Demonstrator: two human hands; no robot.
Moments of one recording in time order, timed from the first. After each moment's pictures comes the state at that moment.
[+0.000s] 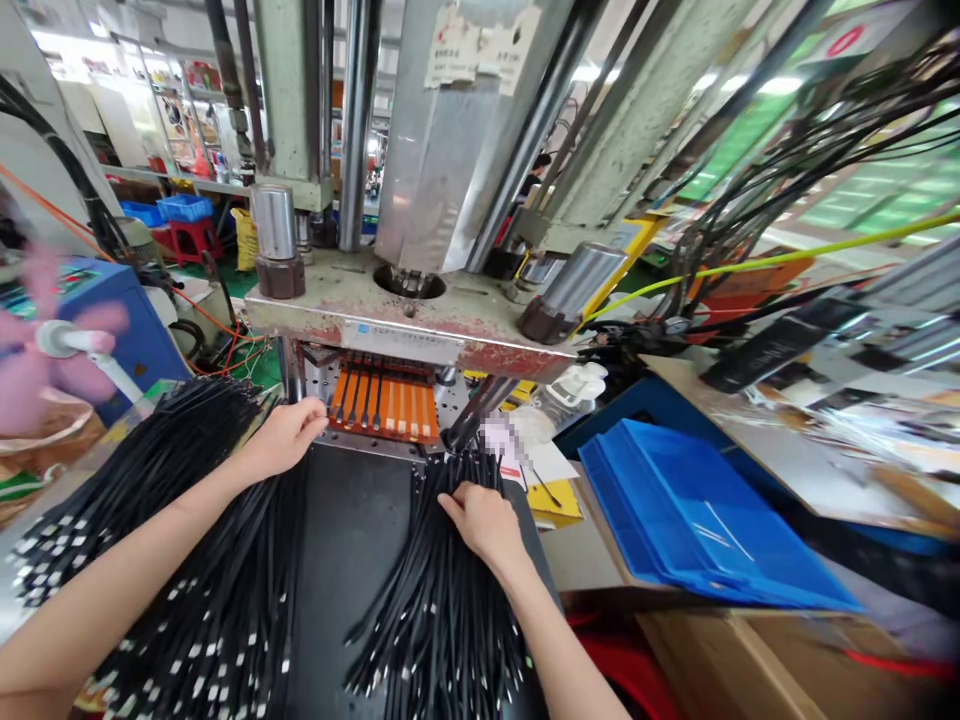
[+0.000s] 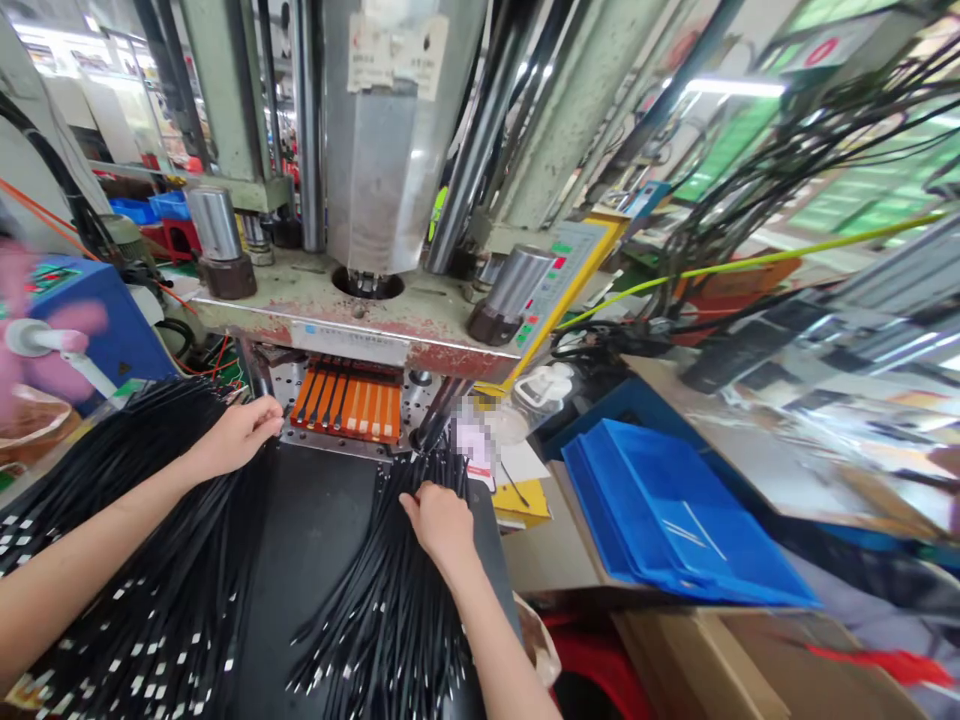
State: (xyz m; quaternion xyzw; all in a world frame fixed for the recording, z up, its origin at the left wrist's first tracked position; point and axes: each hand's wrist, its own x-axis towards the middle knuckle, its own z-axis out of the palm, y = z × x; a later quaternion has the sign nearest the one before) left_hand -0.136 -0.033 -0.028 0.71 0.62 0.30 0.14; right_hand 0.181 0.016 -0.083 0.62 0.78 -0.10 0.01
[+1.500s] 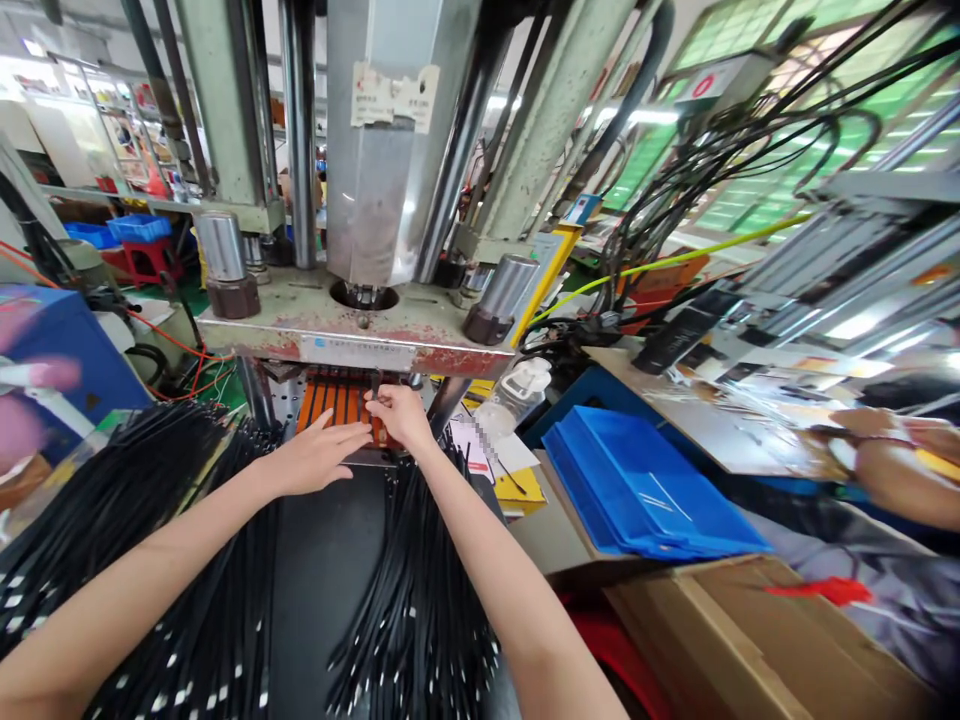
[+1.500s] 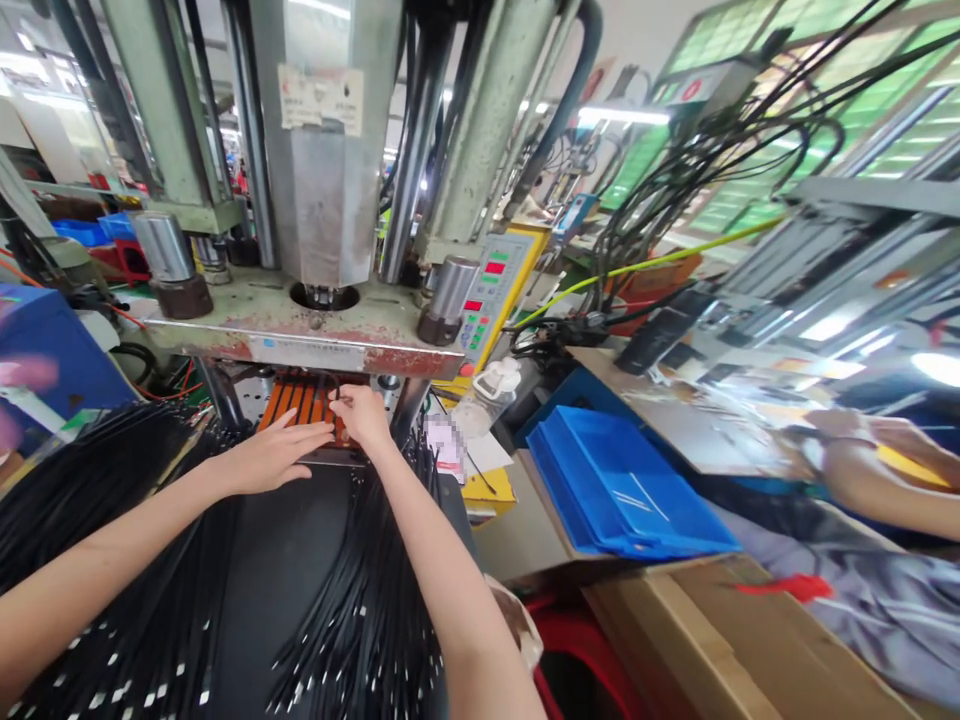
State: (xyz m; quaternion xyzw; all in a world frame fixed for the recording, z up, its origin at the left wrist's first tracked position) left_hand -0.086 0.005 -0.042 0.90 0.43 0.11 -0.01; right_hand 0.086 0.115 -0.042 0.41 0.77 -0.32 -0.37
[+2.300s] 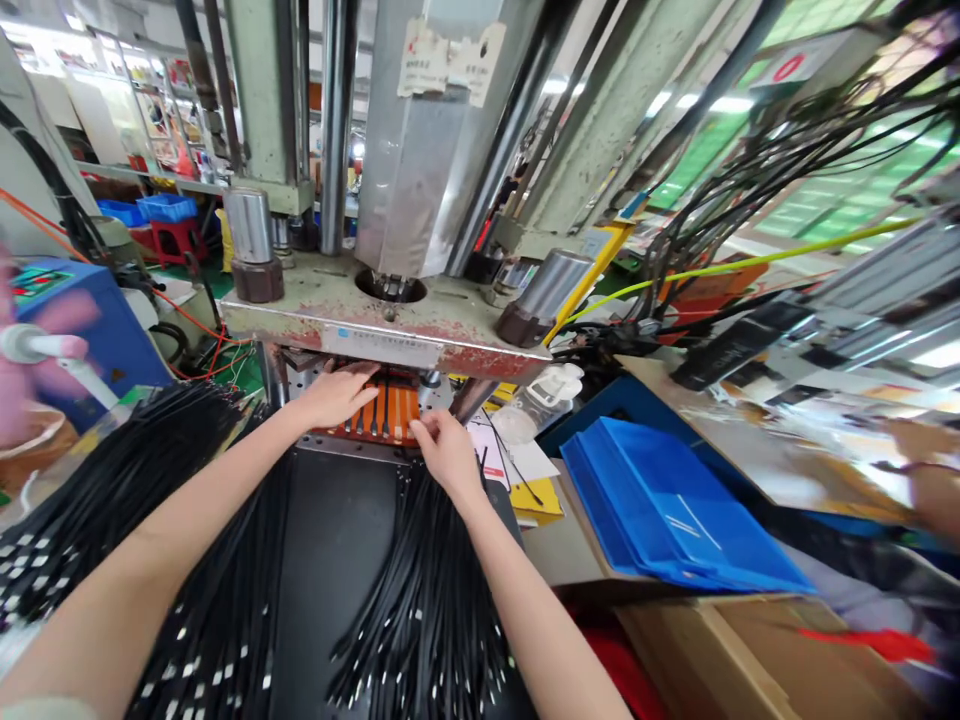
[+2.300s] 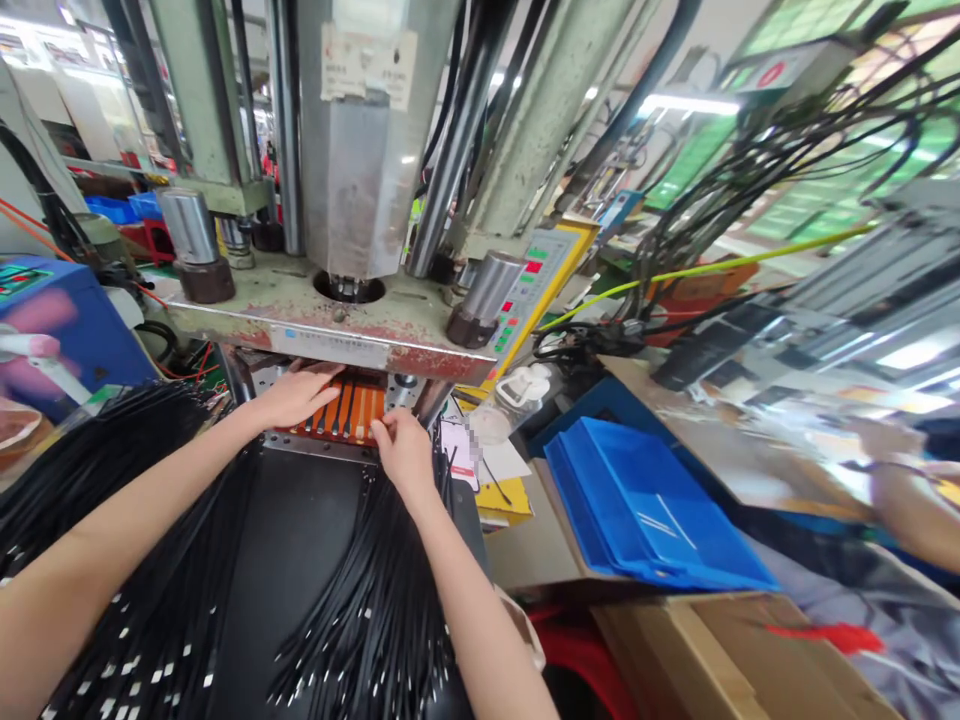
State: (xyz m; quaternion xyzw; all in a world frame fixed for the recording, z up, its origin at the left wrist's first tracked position) left_hand -0.092 0.064 -0.020 0.80 0.59 0.11 0.02; right_hand 0.138 0.072 -0.057 0.53 0.79 -0.12 -0.29
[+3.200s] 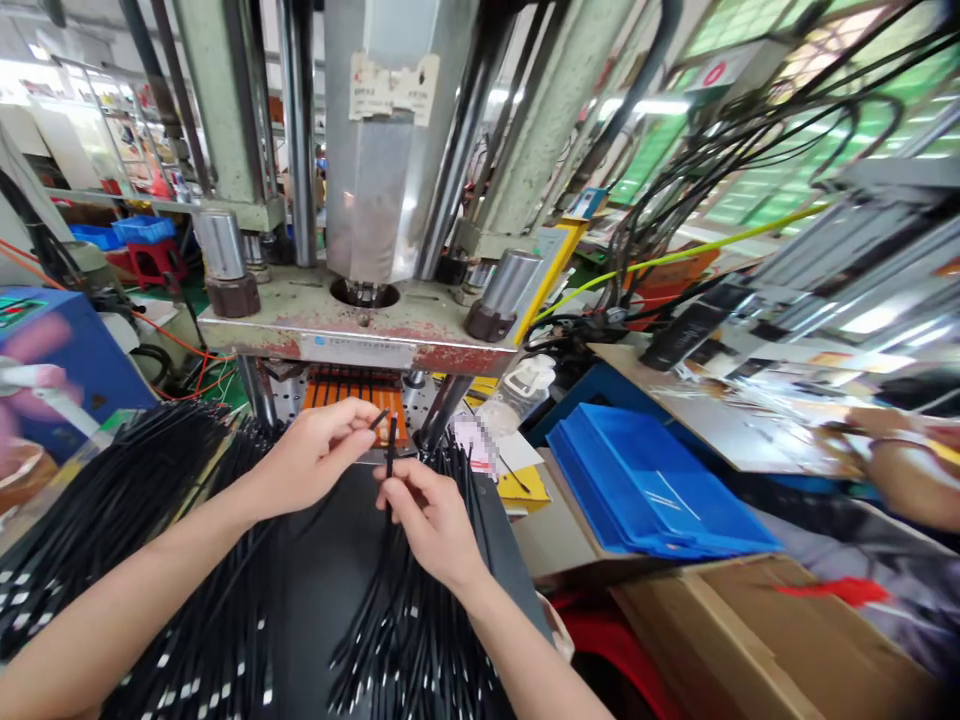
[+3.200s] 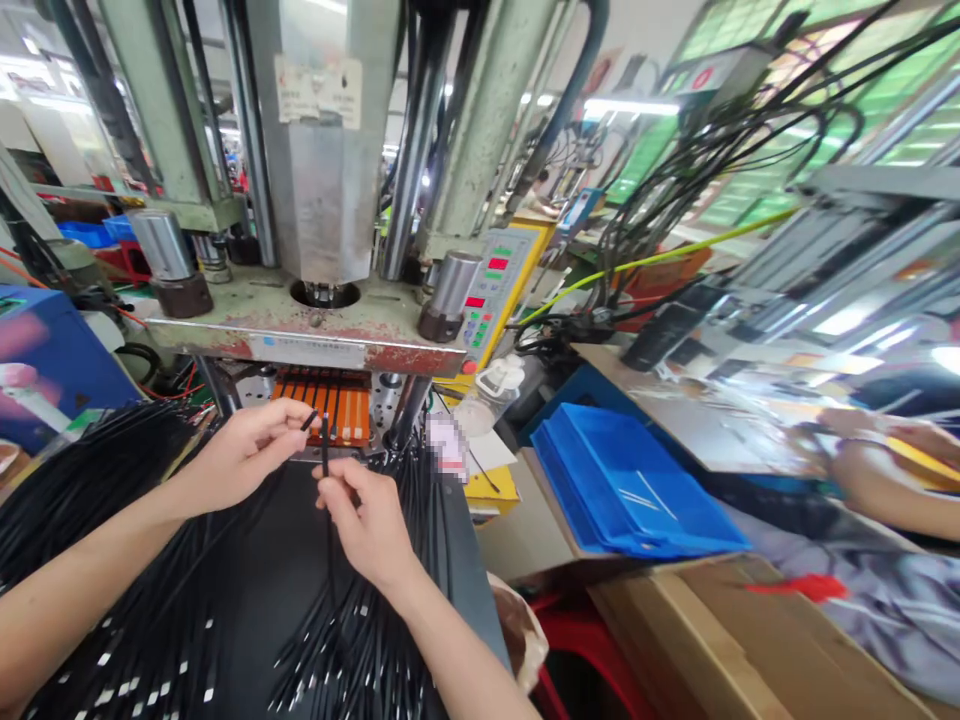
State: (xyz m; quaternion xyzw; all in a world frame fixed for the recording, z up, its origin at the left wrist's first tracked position) left_hand -0.046 -0.045 0.056 0.75 0.44 0.42 0.26; right_hand 0.136 -0.036 -0.009 0.32 0.74 -0.42 -0.42
